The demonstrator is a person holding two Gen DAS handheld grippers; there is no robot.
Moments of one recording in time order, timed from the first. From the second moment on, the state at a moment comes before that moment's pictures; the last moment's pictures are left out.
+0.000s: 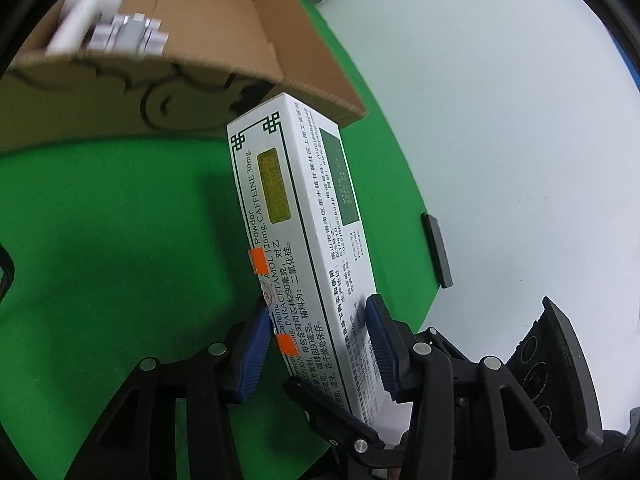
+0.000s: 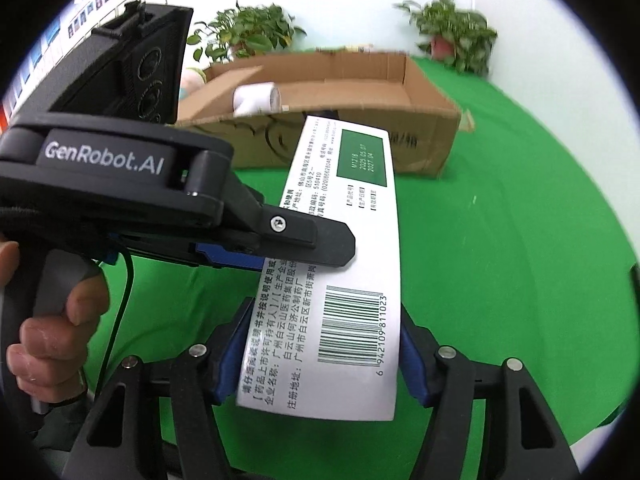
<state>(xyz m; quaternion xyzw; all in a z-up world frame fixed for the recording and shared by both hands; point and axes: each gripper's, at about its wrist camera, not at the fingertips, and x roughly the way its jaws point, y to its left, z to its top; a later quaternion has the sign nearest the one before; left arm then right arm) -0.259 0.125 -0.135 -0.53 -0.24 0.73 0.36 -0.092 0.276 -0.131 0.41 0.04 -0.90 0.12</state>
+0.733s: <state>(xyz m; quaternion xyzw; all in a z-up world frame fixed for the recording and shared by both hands) -0.229 0.104 0.017 -0.42 -0.18 0.81 0.37 -0.134 0.257 -0.021 0.24 0.06 -0.96 0.11</state>
